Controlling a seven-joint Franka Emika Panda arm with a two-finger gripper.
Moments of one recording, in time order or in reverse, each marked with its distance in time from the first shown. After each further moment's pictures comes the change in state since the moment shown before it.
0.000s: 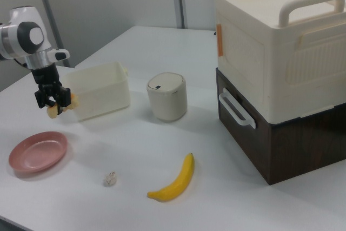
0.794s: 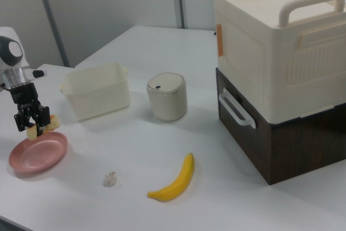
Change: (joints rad) arm 0.136 0.009 0.001 -0.077 -0.053 -0.144 0.102
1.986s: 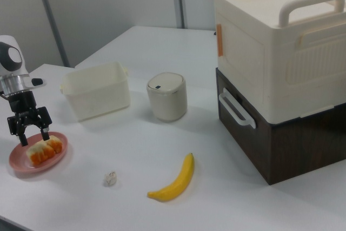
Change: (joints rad) arm 0.012 0.006 0.000 -0.034 -0.001 -0.078 0.000
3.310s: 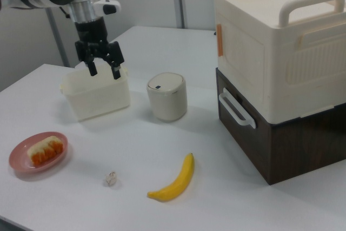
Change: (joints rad) arm -0.268 -0.189 -0.310 0.287 0.131 -0.006 -0.320
